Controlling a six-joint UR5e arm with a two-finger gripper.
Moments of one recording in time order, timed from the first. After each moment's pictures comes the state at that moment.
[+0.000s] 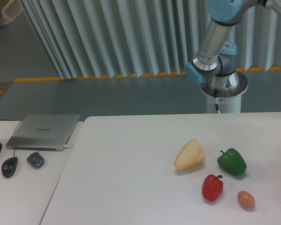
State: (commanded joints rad) arm 2.85 -2.03 -1.52 -1.13 1.78 2.16
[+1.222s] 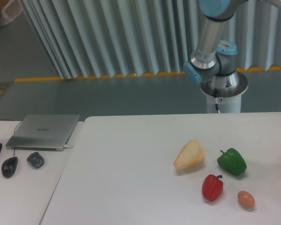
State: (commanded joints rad) arm 2.72 -1.91 -1.36 -1.51 1.45 1.67
